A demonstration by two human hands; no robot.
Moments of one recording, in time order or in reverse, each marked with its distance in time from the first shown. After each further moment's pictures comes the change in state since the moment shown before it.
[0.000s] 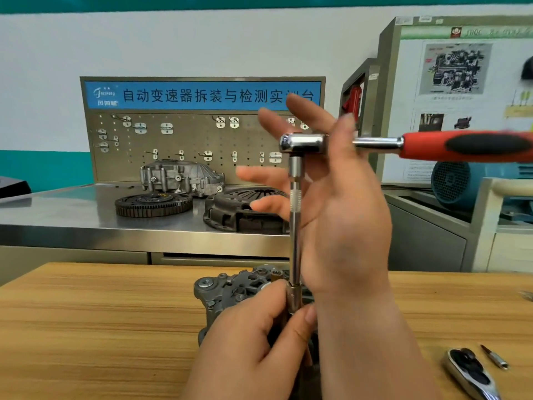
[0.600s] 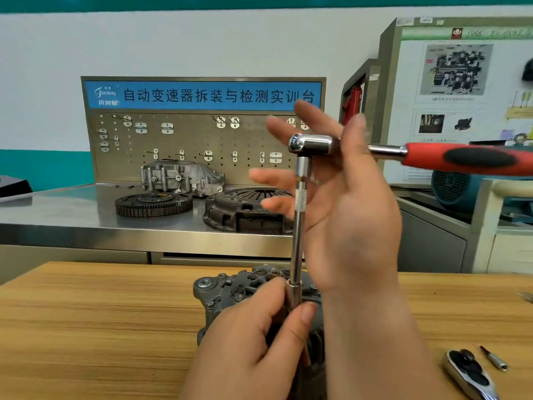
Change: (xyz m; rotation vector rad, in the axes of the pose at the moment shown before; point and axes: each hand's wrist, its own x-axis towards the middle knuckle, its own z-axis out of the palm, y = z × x) left_hand 0.000 0.001 -0.003 0.001 -0.035 -0.048; right_hand 0.001 -0.005 -0.005 -0.007 0.066 0.053
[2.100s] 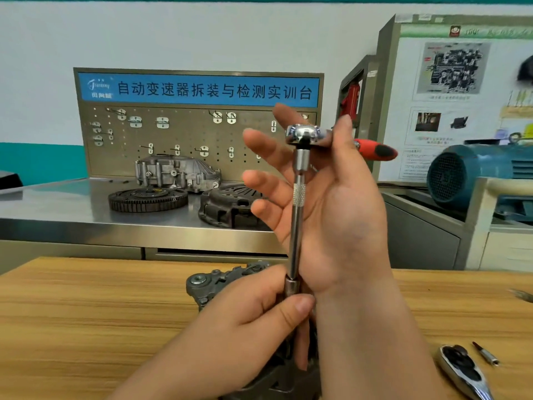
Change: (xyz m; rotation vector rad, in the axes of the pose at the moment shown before) left_hand 0.029 -0.013 -0.008 -0.470 -0.412 0.105; right_hand 0.003 0.004 -0.001 0.223 -0.087 0.218
